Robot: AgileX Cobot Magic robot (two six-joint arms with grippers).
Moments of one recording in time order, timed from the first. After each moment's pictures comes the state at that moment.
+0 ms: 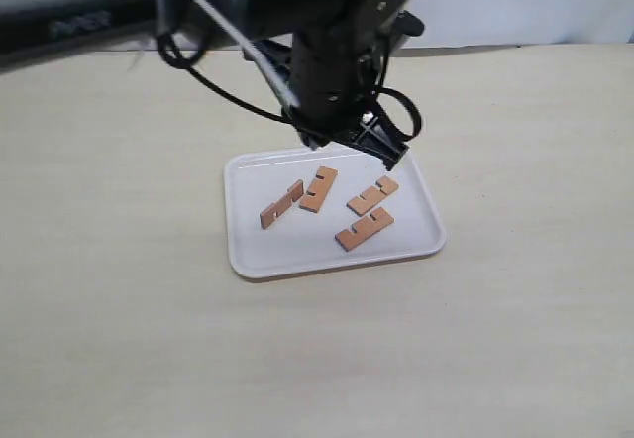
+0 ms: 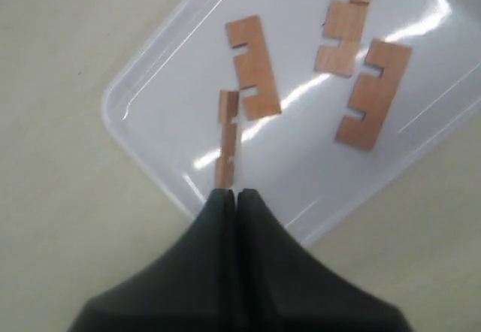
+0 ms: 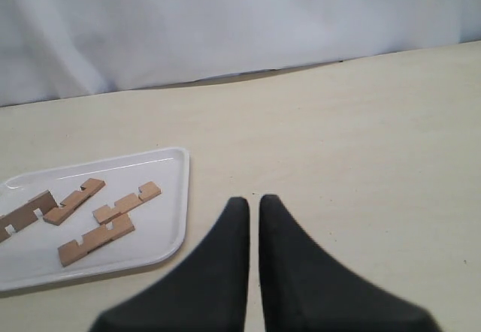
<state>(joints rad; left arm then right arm) -0.88 2.04 -1.79 0.34 1.21 -0.30 -0.02 0.00 0.00 0.31 0.36 -0.22</state>
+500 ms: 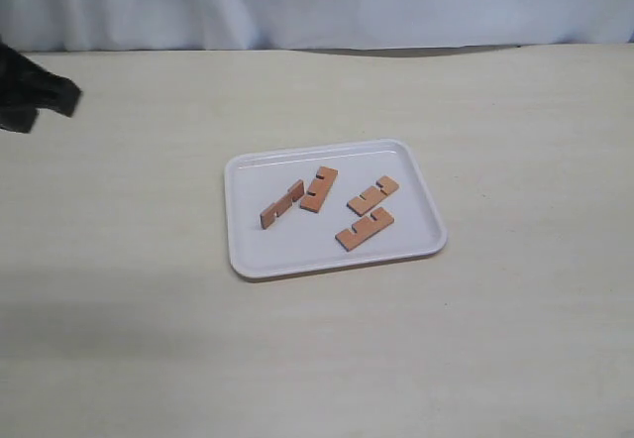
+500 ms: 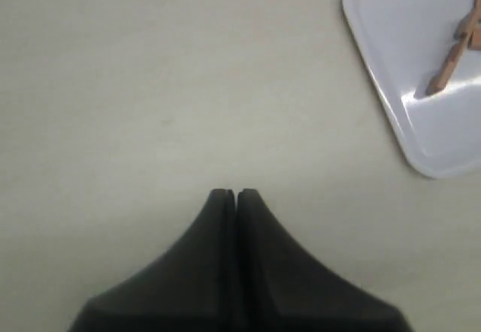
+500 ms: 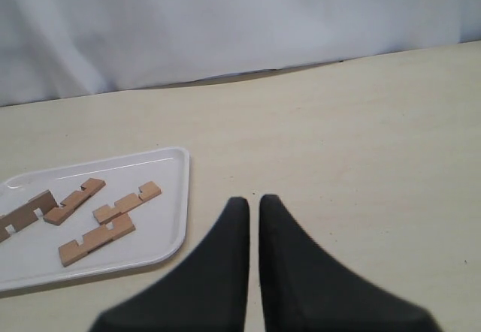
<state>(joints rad) -0.30 1.29 -1.06 0.09 0.96 -0.11 -0.02 0.00 0.00 0.31 0.36 -0.22</state>
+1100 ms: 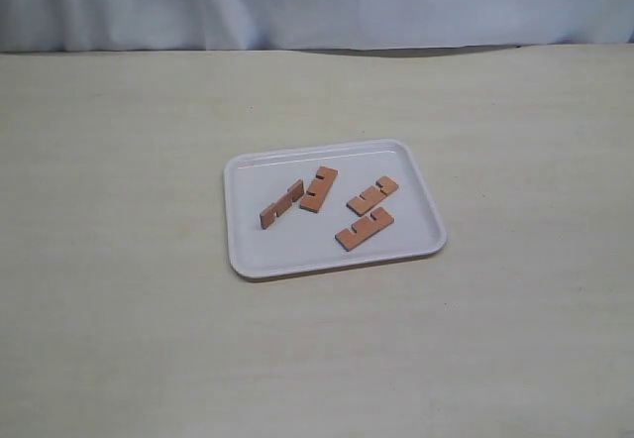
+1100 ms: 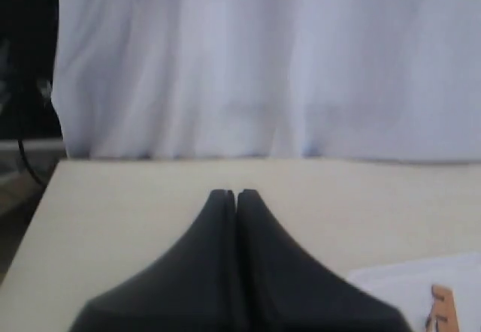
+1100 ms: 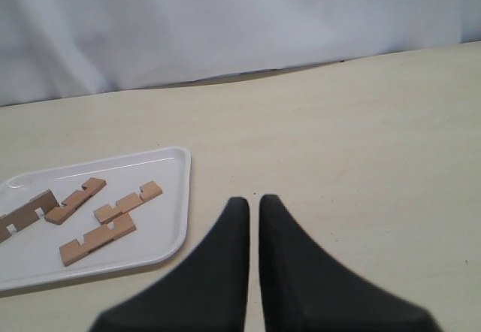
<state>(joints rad) -0.06 0.41 -0.57 -0.03 0.42 -0.02 -0.02 0.00 0.00 0.31 0.36 -0.22</state>
